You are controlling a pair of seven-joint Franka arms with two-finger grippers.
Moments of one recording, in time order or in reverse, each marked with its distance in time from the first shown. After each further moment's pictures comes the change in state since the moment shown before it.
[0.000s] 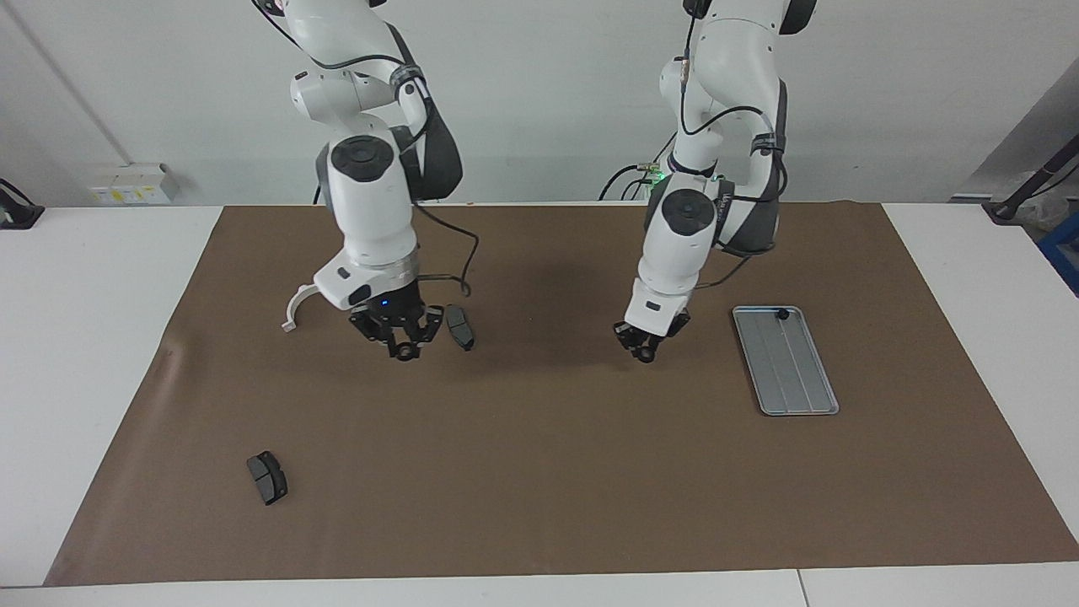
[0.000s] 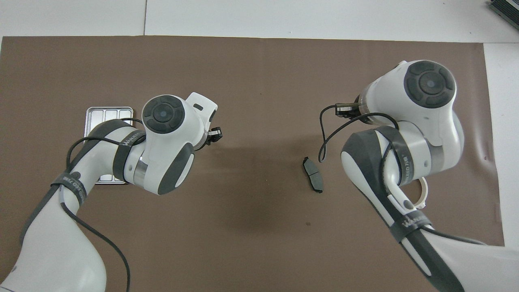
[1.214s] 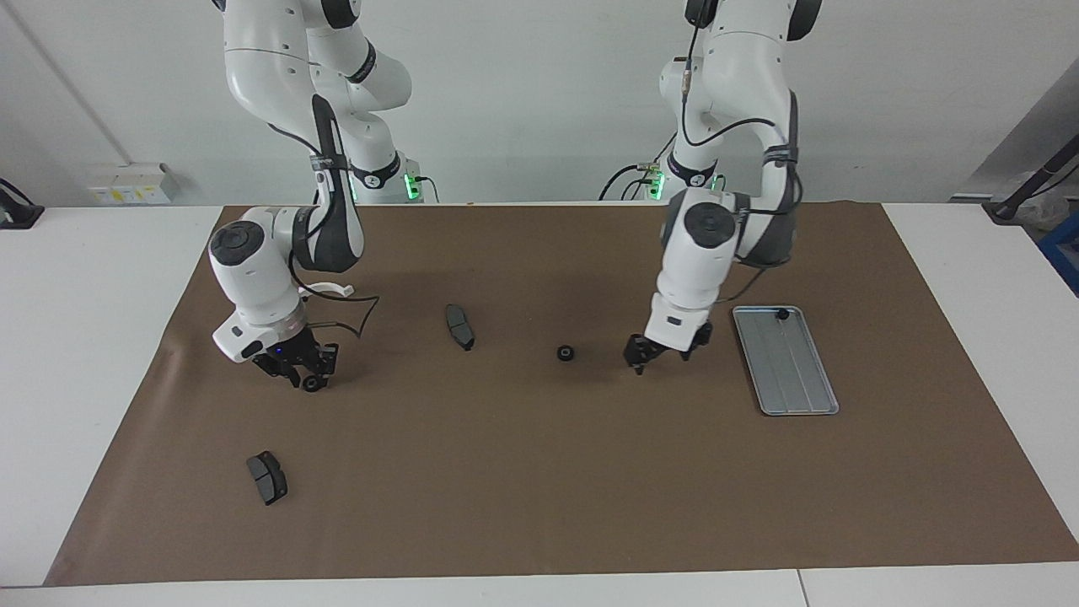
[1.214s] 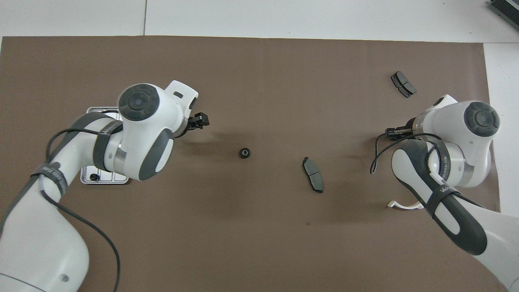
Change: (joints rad) left arm 0.177 0.012 0.039 0.025 0.001 -0.005 0.224; right arm -0.248 0.065 0.008 -0.285 0.074 0.354 -0.334
